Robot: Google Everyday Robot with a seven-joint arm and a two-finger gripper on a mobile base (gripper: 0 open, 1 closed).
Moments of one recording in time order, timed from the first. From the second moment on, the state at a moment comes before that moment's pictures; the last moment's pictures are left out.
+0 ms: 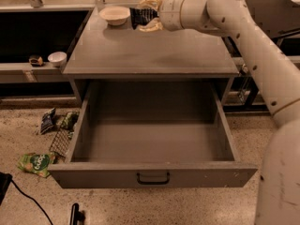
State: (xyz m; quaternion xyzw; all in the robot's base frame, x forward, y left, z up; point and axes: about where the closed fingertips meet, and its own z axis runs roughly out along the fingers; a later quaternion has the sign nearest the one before) arm 0.787 0.008 0.972 -0.69 0.34 -0.06 0.64
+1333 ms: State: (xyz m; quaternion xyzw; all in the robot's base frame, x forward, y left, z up) arm 0.807 0.061 0.964 -0.68 0.34 0.01 0.65
